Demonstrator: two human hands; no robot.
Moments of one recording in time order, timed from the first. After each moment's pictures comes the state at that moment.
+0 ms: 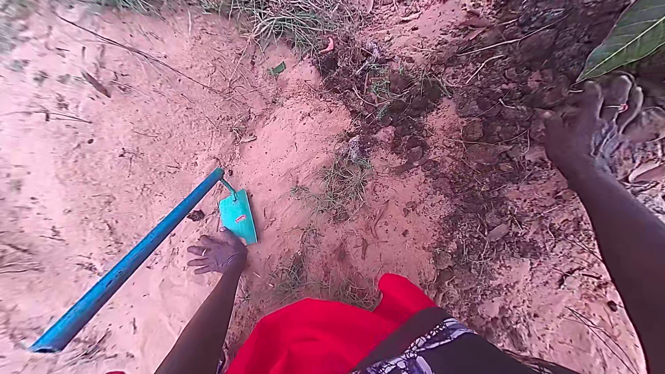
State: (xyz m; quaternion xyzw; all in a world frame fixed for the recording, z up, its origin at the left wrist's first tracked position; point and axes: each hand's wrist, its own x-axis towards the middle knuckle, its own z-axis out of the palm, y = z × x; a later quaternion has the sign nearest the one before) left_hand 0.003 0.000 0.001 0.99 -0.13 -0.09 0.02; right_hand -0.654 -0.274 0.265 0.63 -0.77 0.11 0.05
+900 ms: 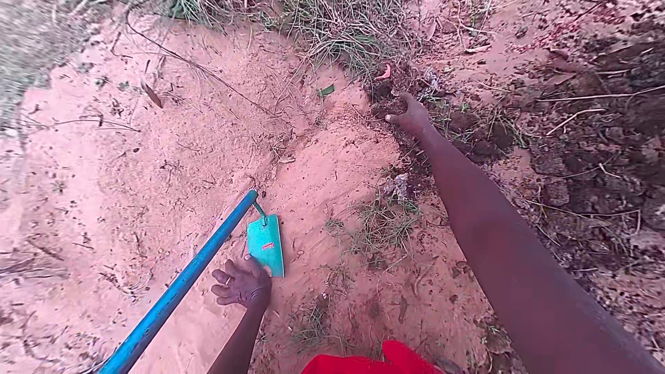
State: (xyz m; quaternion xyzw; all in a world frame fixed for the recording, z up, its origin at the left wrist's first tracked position) left_hand -0.007 0.003 -0.005 0.99 -0.09 -0.06 0.08; right_hand -0.298 -0.491 0.109 0.68 -0.66 0.07 -0.32
